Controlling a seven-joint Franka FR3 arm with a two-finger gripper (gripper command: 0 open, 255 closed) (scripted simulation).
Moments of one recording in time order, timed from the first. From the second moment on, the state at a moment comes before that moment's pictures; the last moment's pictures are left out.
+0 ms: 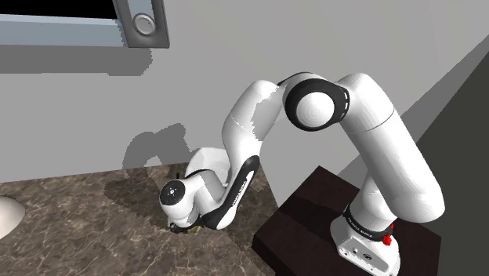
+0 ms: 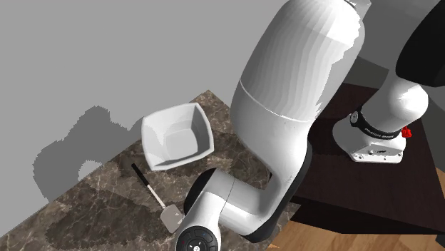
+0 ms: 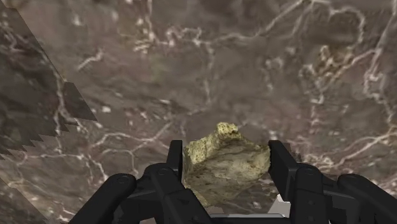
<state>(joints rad) 0.42 0.82 0.30 -1.91 -0.84 2.52 1.81</state>
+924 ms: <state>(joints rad) 0.37 0.70 0.36 -1.97 -0.77 2.46 1.76</state>
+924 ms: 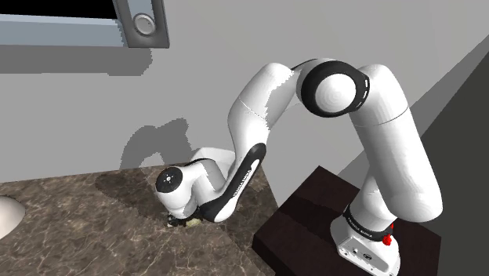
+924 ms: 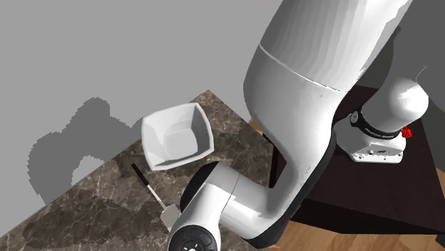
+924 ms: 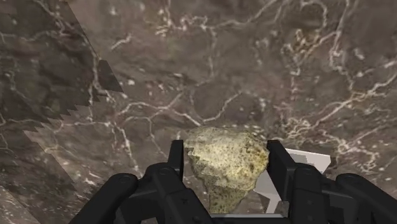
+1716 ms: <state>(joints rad) 0.32 0.56 0.42 -2.01 -0.68 2.38 1.68</state>
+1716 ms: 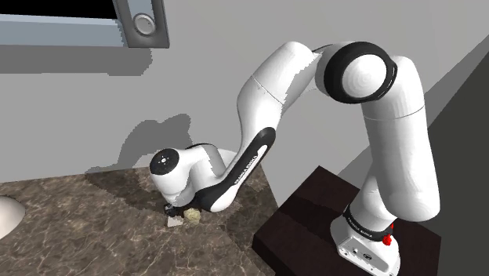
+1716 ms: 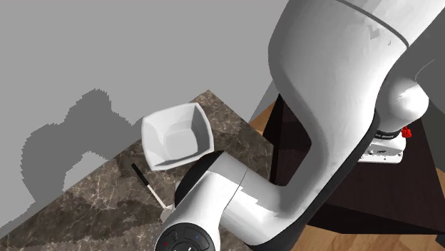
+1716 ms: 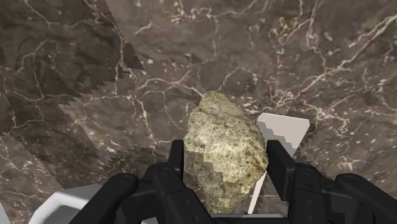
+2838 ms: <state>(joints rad) 0.18 0.42 0.45 -2.06 -0.59 2.36 1.49</state>
